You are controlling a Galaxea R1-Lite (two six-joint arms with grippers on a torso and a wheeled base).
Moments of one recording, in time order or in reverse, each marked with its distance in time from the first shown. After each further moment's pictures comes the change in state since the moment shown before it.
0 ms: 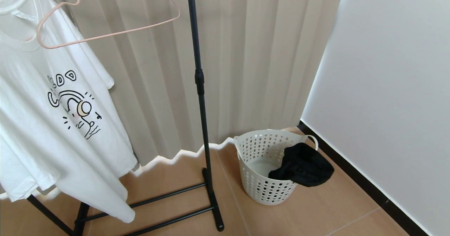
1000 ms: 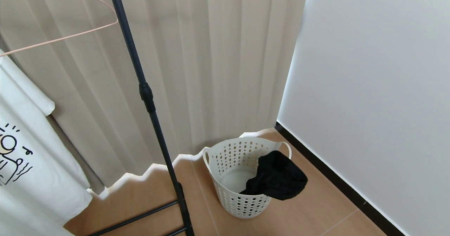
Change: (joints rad) left arm 0.000 0.000 0.000 -0.002 0.000 0.000; right arm 0.000 0.000 0.000 0.000 0.000 0.000
